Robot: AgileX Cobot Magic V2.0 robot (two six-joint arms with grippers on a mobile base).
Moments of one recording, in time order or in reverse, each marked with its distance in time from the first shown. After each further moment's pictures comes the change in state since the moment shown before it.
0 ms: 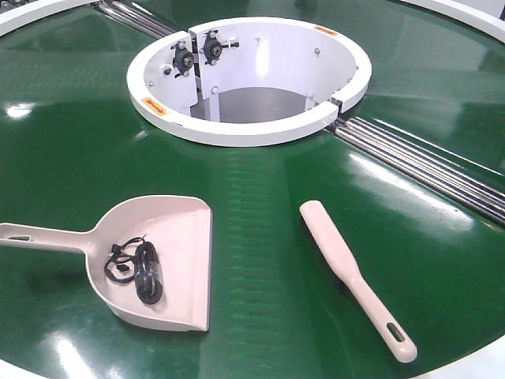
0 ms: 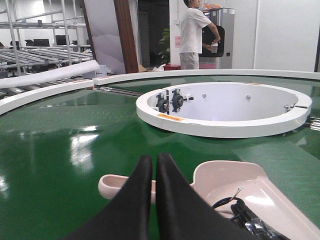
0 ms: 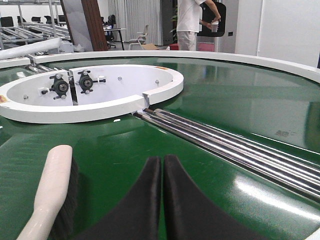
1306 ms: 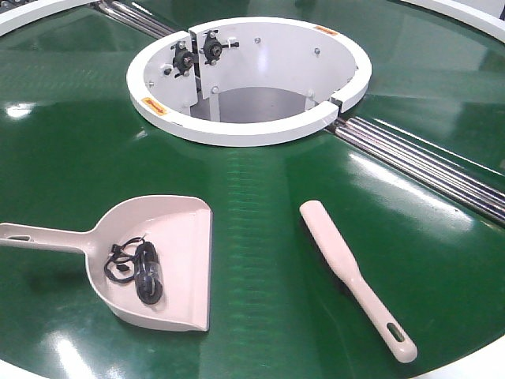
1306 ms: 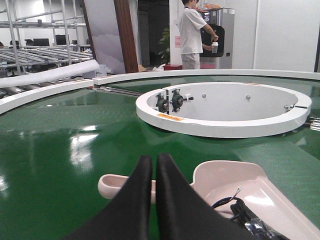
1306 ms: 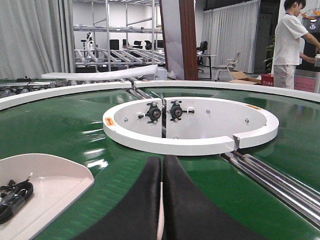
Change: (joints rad) left arm 0.000 0.000 0.000 -0.002 0.001 0.000; right arm 0.341 0.041 -0.170 0.068 0.033 -0.101
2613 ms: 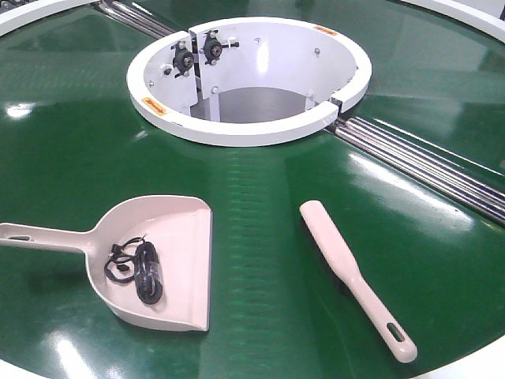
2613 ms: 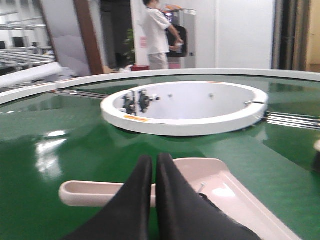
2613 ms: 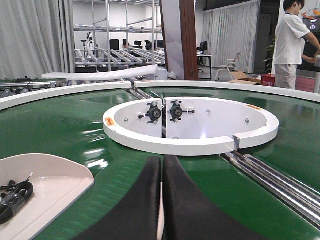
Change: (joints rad) left arm -0.103 0.000 -0.003 -0.131 0.000 0.136; right arm 0.000 0.000 0.000 0.000 0.000 0.000
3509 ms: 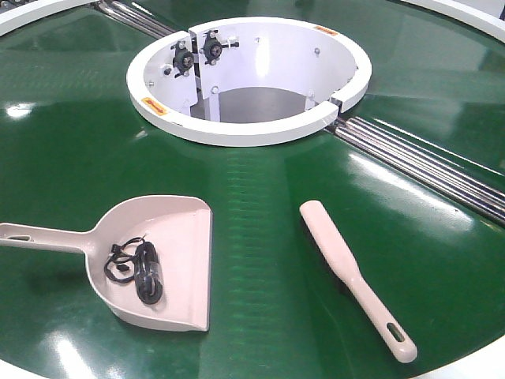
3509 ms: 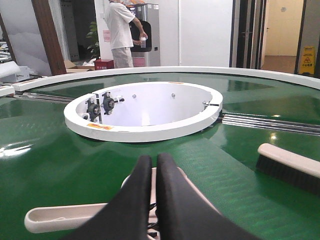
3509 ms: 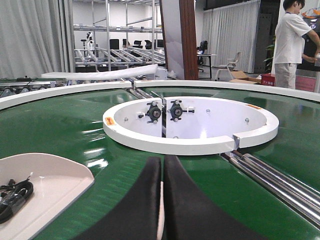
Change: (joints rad) left arm -0.127 -0.002 -0.236 -0.081 0.283 0.077; right arm 0.000 0.000 0.000 0.000 0.003 0.000
